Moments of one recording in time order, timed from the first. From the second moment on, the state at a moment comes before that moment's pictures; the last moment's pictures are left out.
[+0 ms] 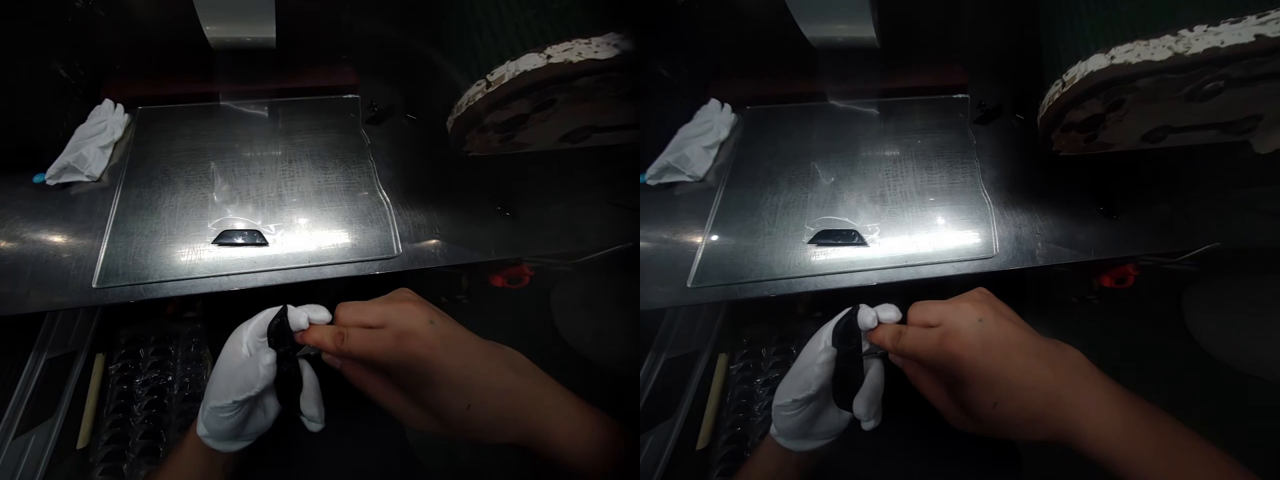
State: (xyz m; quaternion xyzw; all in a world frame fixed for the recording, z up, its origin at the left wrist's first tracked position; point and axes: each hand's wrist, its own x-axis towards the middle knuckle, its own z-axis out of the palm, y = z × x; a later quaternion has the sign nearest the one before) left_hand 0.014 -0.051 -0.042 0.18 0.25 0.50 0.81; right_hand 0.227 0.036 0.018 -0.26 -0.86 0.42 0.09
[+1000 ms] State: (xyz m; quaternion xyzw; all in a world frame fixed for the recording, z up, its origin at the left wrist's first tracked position) left_hand 0.010 -0.051 -0.026 0.20 0.37 0.45 0.79; right_hand 0.236 0.044 0.036 -0.31 -0.88 0.31 0.19
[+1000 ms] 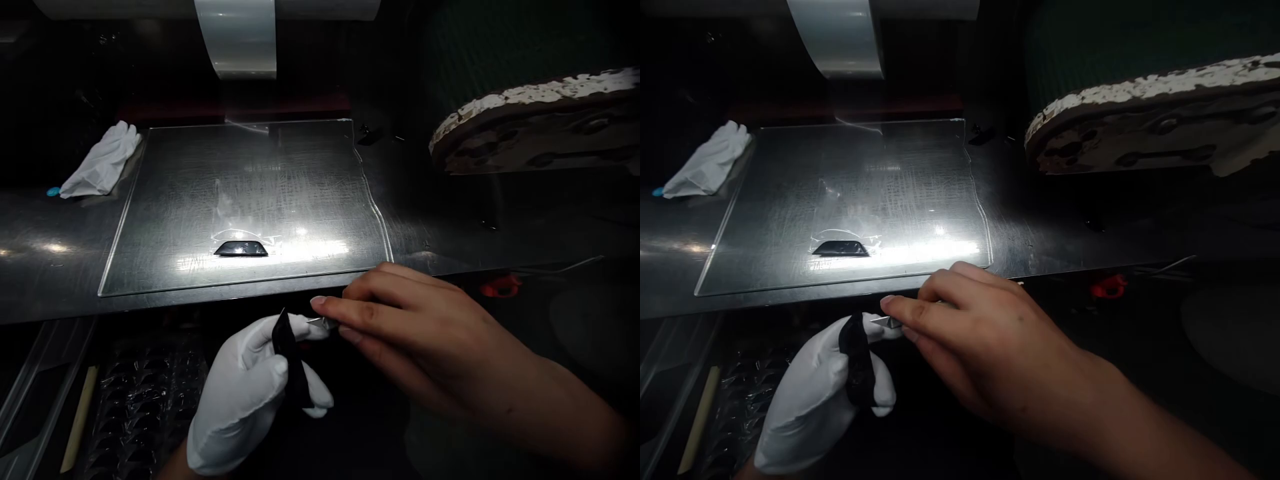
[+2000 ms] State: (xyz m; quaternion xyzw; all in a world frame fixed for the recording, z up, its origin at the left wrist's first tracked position) left_hand 0.015 -0.043 -0.008 0.21 0.44 0.37 0.79; right_hand 0.231 0.047 0.030 -0.29 -0.94 0.15 0.11
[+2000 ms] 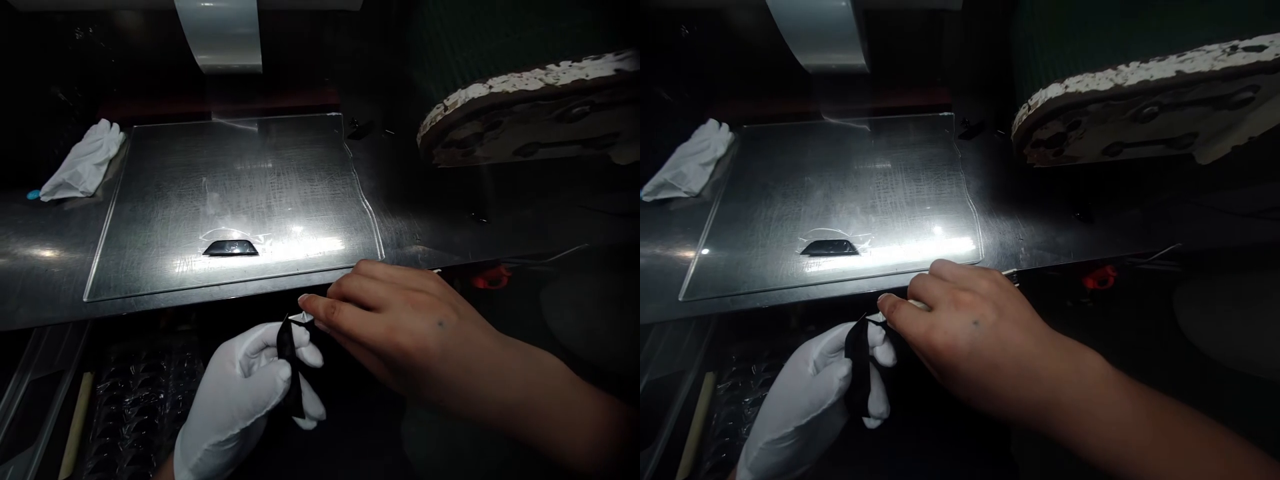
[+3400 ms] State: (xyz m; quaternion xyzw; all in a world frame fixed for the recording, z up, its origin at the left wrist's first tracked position) left_hand 0.014 -0.043 -0.012 0.12 0.47 0.50 0.72; right_hand 0.217 0.036 0.037 -0.32 -0.90 0.30 0.01
